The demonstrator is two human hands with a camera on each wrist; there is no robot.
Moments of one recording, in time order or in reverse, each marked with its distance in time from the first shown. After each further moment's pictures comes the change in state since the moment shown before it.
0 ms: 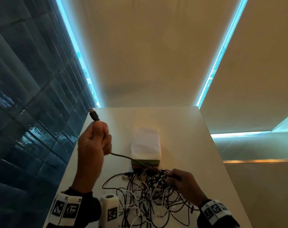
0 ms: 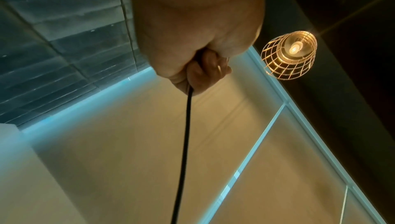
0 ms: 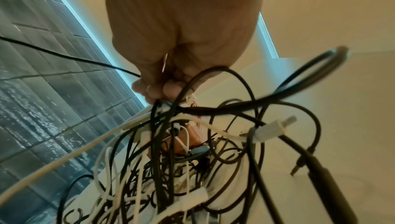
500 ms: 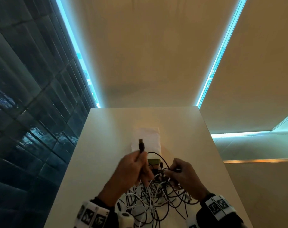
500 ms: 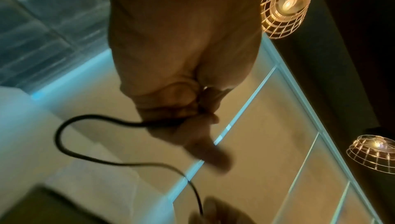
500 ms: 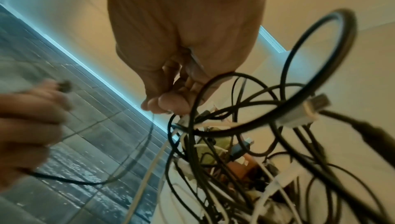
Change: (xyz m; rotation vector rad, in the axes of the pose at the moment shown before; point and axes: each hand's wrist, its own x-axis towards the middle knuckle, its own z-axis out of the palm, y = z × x) left_hand -0.043 -0.044 0.038 0.389 -0.439 -0.480; right_hand 0.002 -0.048 -0.007 0.289 -0.008 0.098
